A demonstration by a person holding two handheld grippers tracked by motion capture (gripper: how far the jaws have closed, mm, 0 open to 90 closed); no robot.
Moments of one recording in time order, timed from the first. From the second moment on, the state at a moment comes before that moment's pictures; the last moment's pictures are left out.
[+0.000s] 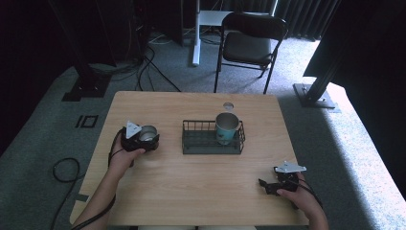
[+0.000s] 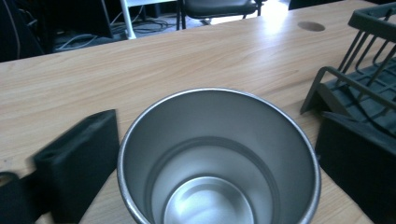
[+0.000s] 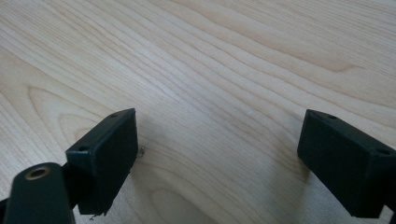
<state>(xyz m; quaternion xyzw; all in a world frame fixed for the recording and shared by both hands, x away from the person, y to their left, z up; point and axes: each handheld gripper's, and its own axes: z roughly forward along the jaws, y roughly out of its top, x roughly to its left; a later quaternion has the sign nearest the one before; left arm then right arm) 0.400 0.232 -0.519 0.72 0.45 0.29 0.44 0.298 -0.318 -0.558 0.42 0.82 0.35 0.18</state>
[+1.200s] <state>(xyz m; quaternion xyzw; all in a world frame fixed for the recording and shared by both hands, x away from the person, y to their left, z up) 0.392 0.223 -0.464 0.71 0.43 0.28 0.48 0.298 -0.318 -0.557 0.42 0.82 0.35 0.18</state>
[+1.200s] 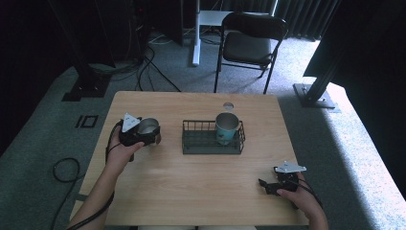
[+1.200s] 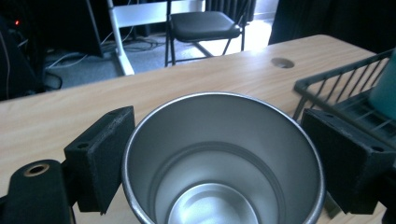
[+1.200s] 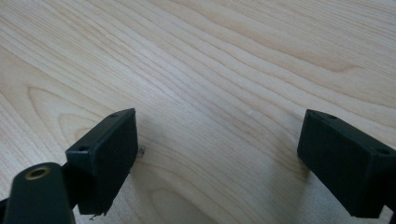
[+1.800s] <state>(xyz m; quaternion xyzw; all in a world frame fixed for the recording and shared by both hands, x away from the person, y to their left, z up) 0.393 0.203 -0.402 0.70 0.39 0.30 0.52 0.298 -0.318 -0.557 0.42 0.82 0.35 0.18</state>
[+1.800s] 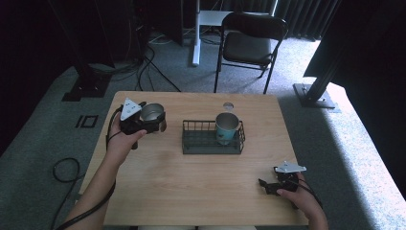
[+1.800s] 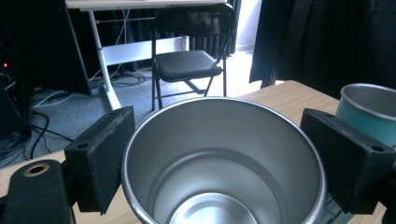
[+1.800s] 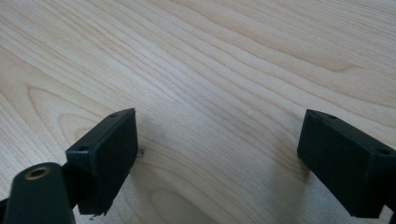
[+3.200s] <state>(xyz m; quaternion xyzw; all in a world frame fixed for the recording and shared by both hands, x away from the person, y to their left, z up) 0.414 0.101 -0.394 0.72 0.33 0.25 0.56 0.298 -0.318 -0.557 0.42 0.82 0.35 0.18</state>
